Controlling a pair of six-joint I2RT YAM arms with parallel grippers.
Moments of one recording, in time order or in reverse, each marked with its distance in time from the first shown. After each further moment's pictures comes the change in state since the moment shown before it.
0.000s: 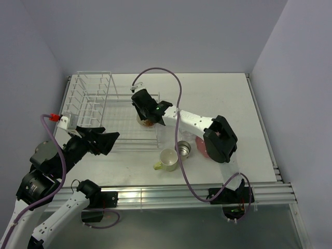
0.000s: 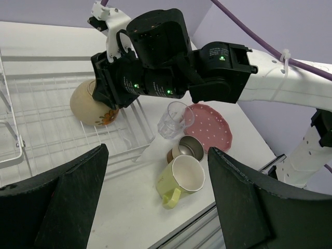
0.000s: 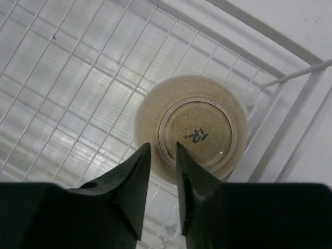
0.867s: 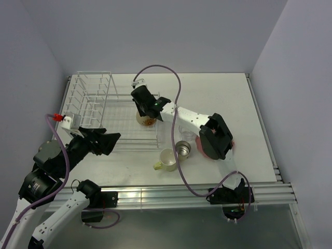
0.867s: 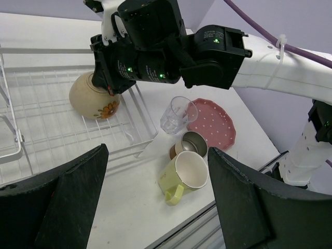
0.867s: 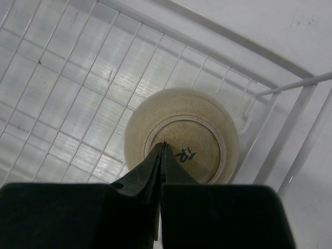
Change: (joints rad) left arm 0.000 -0.001 -0.025 0.000 0.000 0.001; right arm -0.031 0.074 0.104 -0.036 0.007 0.042
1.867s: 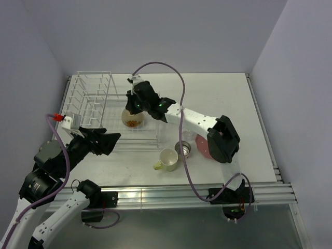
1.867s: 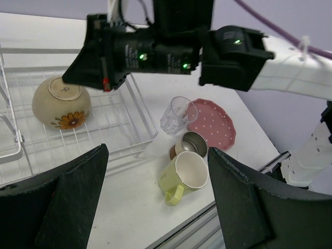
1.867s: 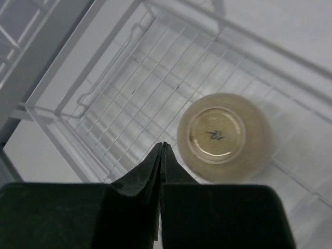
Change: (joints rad) left arm 0.000 0.000 -0.001 0.000 0.000 -0.001; right arm 0.013 -0.073 -0.081 0.272 -0.393 0.132
